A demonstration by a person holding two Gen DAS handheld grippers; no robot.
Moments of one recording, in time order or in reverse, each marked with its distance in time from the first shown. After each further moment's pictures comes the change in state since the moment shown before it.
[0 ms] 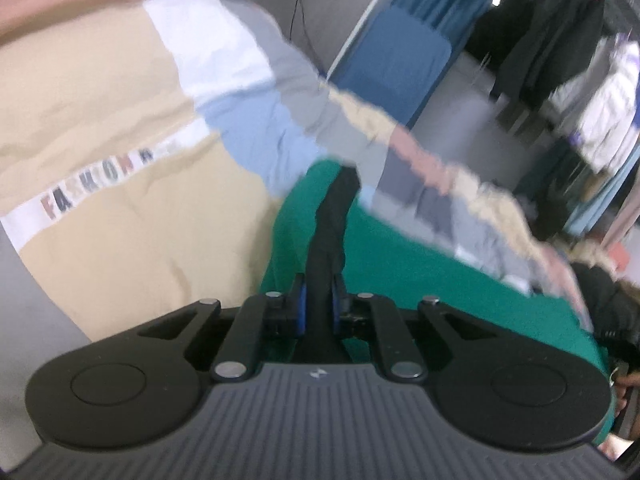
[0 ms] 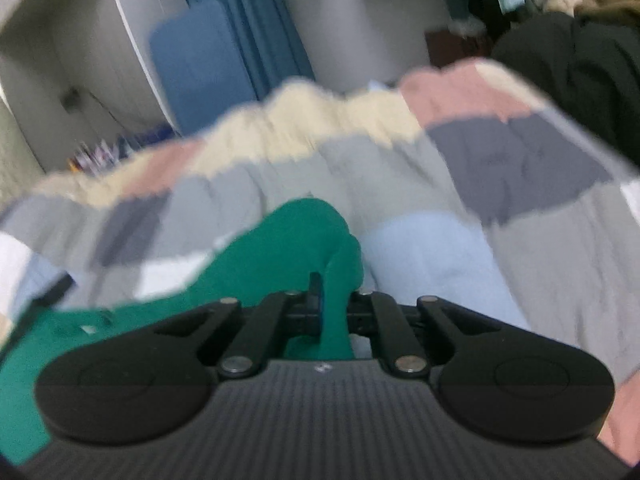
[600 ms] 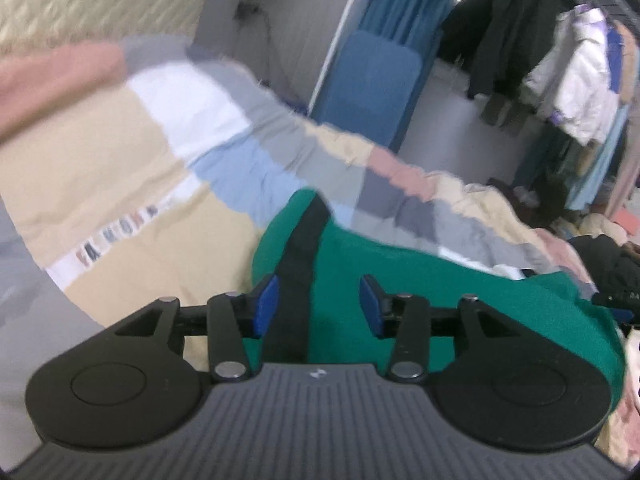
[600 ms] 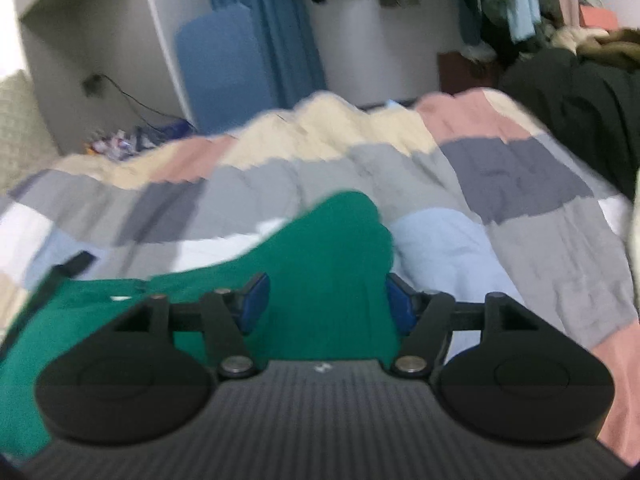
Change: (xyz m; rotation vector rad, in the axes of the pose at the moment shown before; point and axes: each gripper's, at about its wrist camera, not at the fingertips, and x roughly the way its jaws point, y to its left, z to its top) left arm -0.073 -0.043 -0.014 0.176 -0.138 0.017; right arm -0.104 0.043 -0.027 -0.097 -0.126 0.021
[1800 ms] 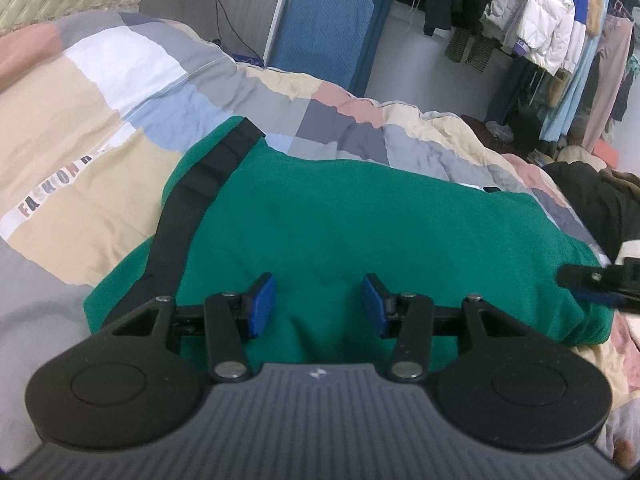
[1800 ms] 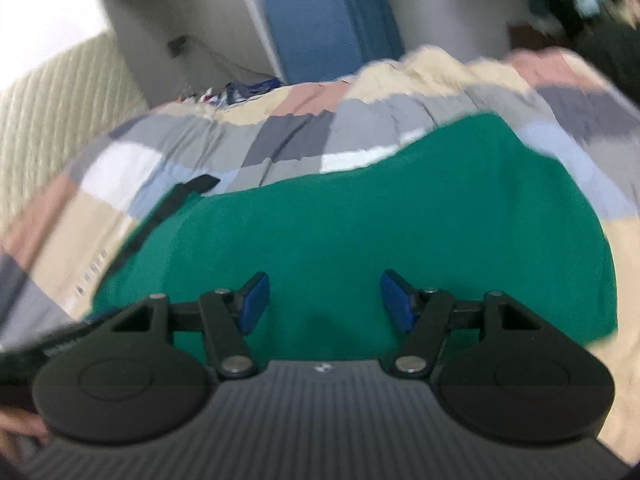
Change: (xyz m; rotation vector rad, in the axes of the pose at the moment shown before) left arm 0.018 -0.057 -0.049 0.108 0.164 -0.056; right arm -0.064 0.077 -0.079 0.091 0.152 0.206
